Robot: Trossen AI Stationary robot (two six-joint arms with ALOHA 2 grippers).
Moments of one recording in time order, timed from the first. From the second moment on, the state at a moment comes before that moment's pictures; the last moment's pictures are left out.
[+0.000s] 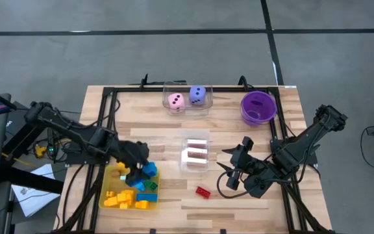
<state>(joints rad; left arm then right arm) -0.37 1.07 0.83 -0.54 0.05 -0.62 0.68 1.43 1.34 -0.85 0.91 0.71</state>
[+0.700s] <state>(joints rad) -0.59 1.34 0.83 -0.53 -0.07 -0.63 0.68 1.43 1.34 -0.85 0.91 0.72</state>
